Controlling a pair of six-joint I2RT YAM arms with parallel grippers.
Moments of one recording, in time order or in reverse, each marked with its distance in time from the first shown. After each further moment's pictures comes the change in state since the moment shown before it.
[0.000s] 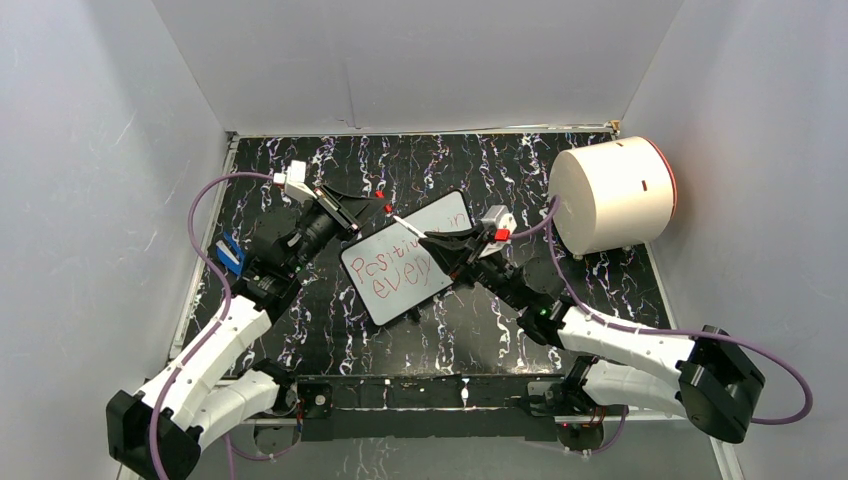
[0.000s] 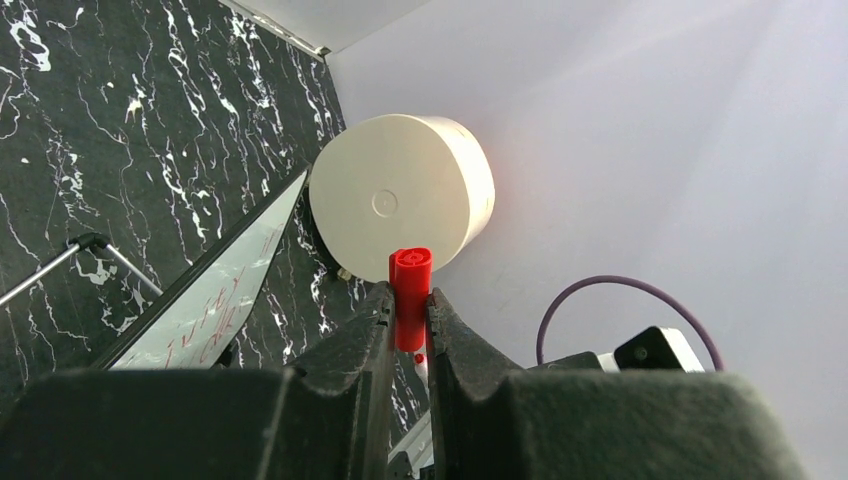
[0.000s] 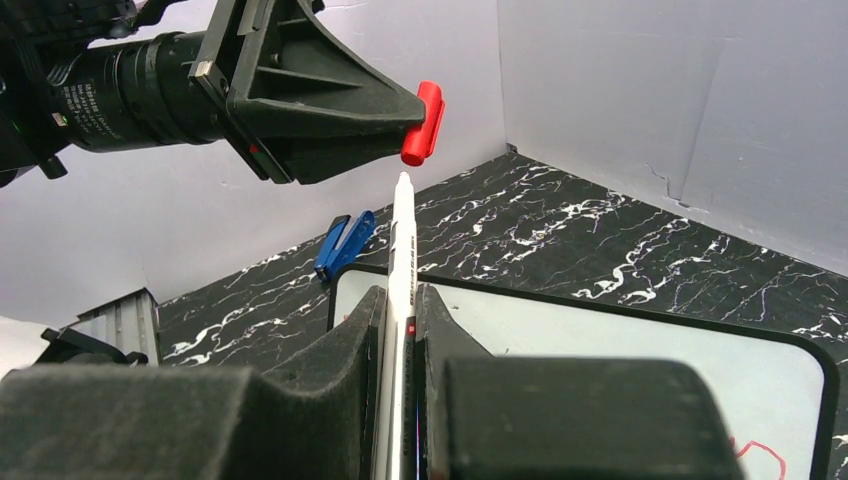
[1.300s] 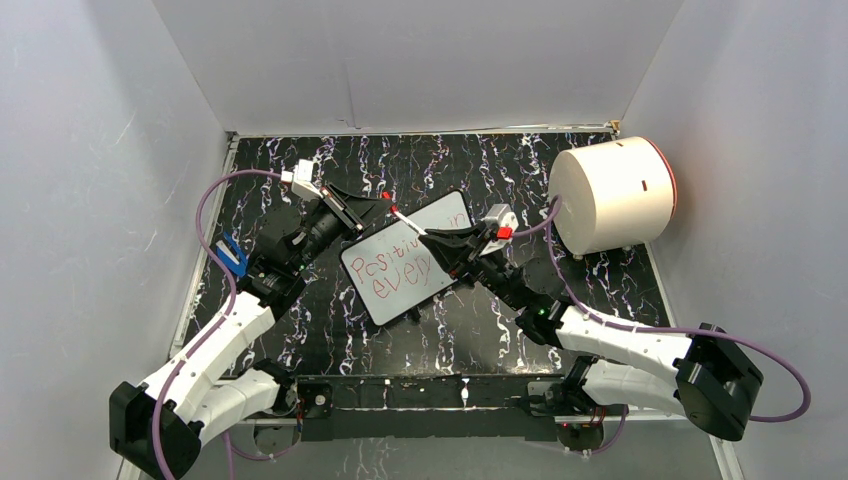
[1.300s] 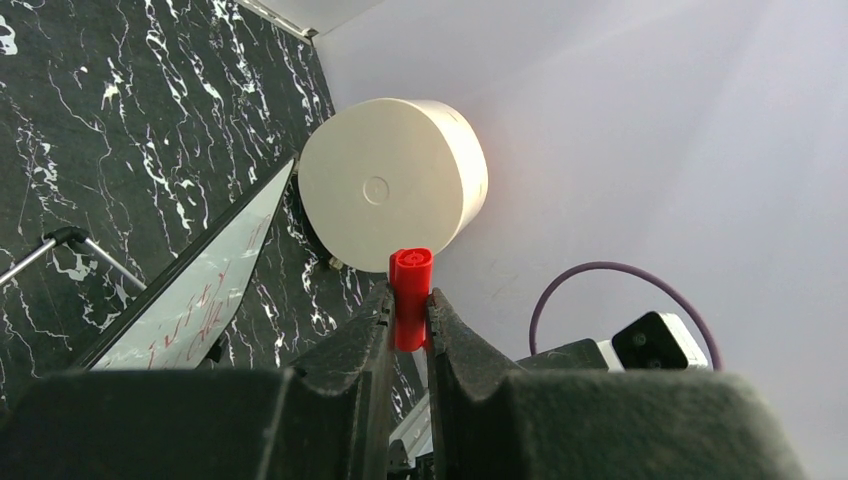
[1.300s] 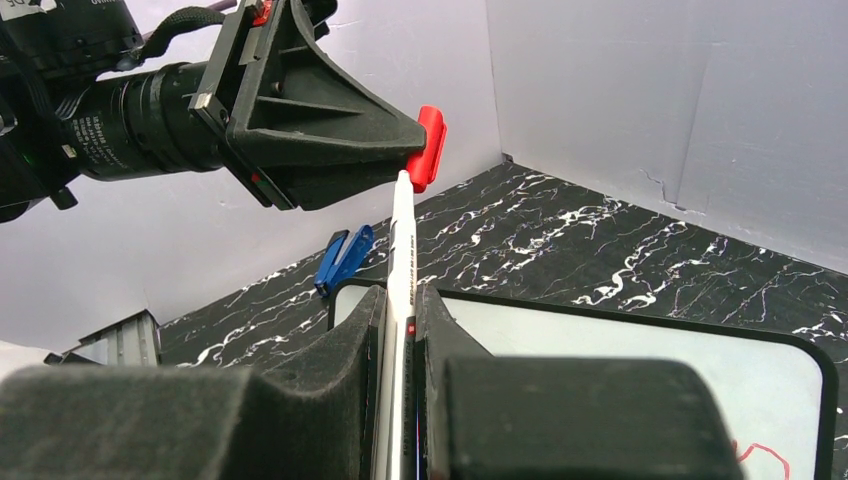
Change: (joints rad) left arm -0.018 0.036 0.000 0.040 0.027 -0.007; right arm 0.000 0.019 0.000 0.039 0.034 0.024
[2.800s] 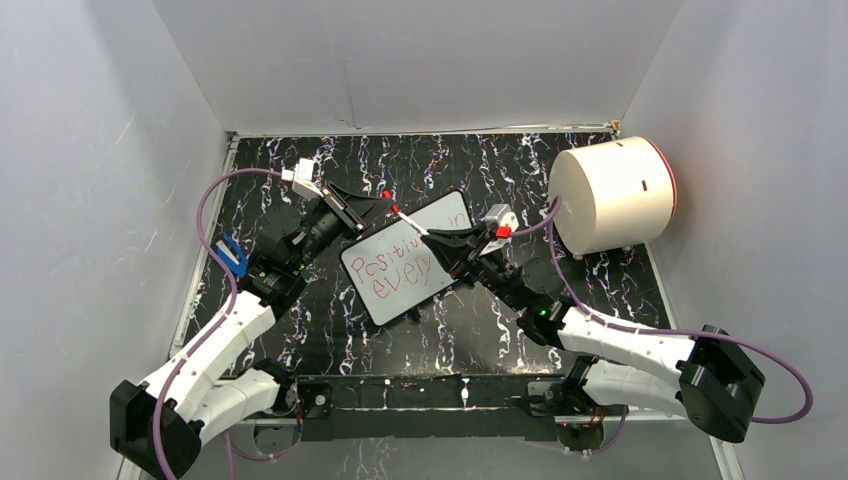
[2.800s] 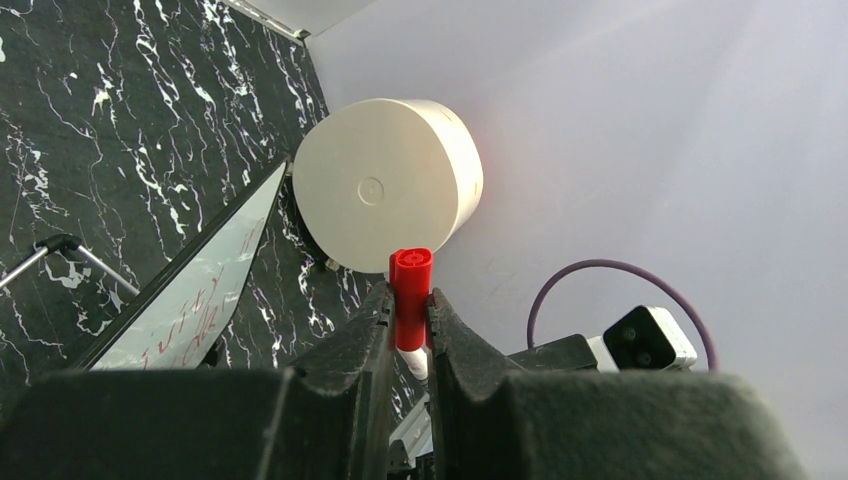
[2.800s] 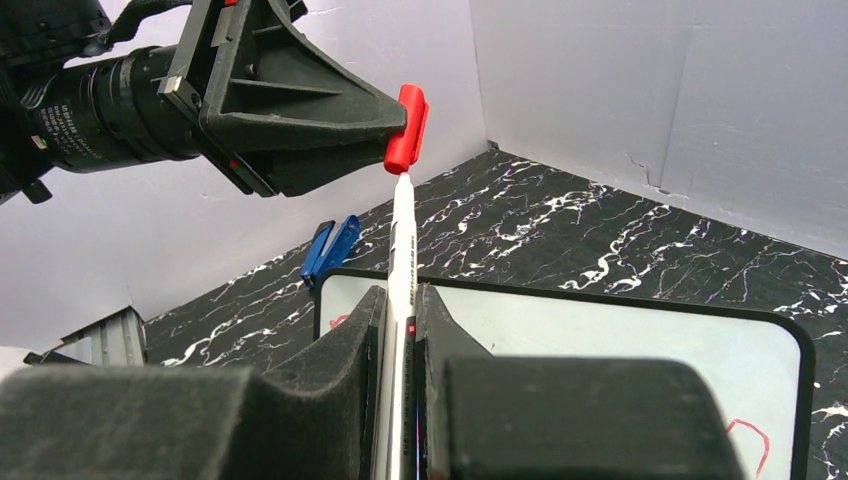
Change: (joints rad) left arm 0.000 0.005 0.000 0.019 0.010 0.006; right arm 0.003 -0.015 0.000 -0.046 0.031 -0.006
